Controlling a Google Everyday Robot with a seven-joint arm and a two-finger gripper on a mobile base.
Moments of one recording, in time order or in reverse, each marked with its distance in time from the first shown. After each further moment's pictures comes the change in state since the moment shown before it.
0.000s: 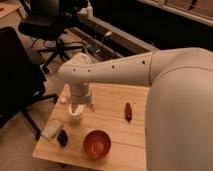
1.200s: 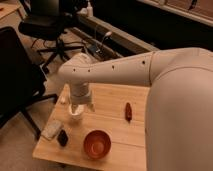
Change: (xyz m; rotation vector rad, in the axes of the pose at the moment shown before) arm 0.000 0.000 0.000 0.000 0.000 0.000
